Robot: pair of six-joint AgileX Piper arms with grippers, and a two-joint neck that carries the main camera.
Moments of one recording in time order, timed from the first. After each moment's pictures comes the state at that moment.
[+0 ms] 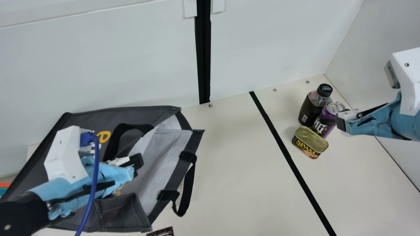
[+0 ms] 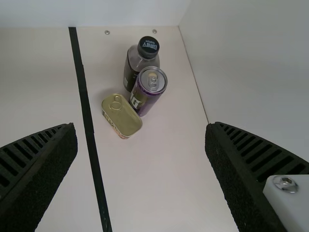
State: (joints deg) left arm -27.1 84.9 -72.4 -35.1 37.7 4.6; right arm -25.5 67.4 -89.4 -2.7 69.9 -18.2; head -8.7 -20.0
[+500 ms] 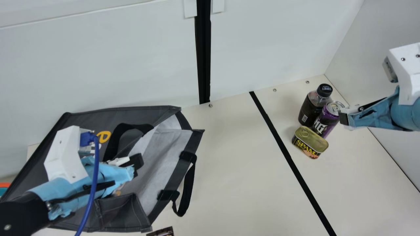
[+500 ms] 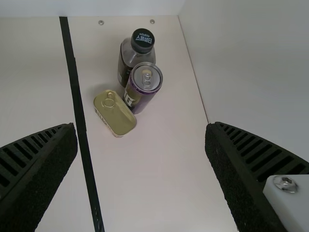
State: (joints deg) left arm -27.1 84.9 -72.4 -35.1 37.7 4.6; right arm -29.1 72.4 -91.2 -0.4 69.7 -21.9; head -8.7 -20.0
